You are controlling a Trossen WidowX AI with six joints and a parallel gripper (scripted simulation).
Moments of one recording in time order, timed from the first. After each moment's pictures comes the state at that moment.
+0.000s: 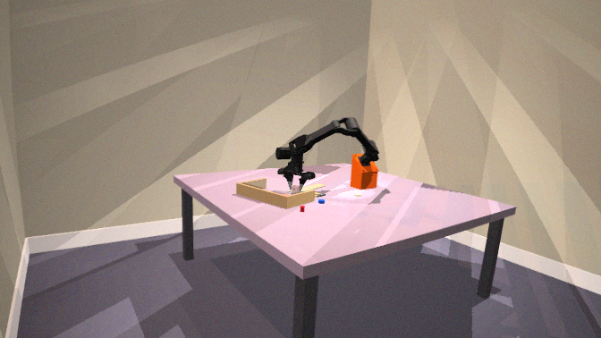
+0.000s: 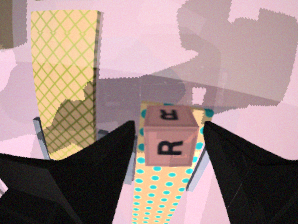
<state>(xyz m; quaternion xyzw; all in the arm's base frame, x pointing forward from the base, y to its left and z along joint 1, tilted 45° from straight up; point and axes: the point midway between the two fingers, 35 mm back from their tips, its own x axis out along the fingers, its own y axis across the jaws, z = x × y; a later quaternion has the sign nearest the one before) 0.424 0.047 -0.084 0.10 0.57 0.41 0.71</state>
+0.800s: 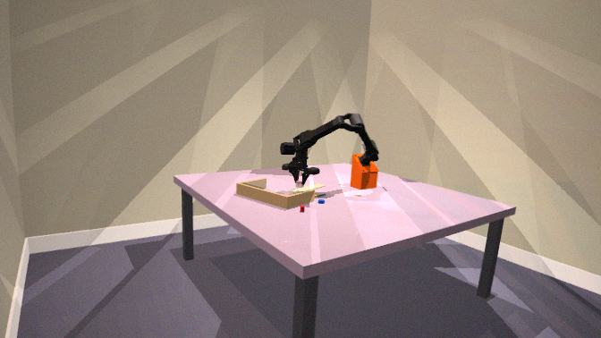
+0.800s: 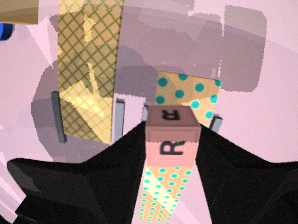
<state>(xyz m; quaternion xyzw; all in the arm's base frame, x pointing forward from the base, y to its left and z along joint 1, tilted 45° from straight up) 0.401 0.033 -0.067 0.10 0.56 0.41 0.71</state>
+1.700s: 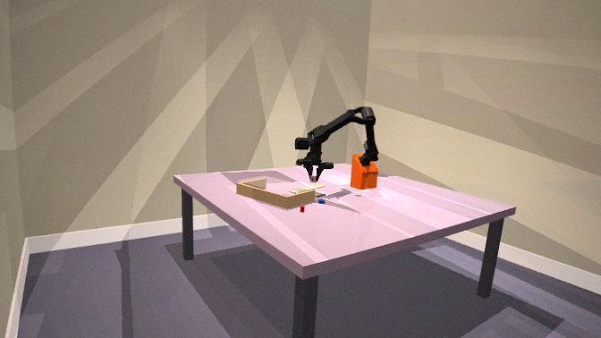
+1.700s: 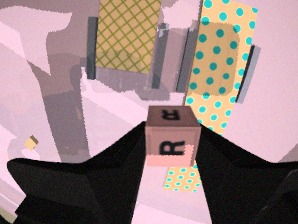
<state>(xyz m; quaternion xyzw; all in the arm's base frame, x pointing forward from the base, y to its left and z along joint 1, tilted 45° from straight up) 0.320 0.021 -0.051 0.11 0.57 0.41 0.70</state>
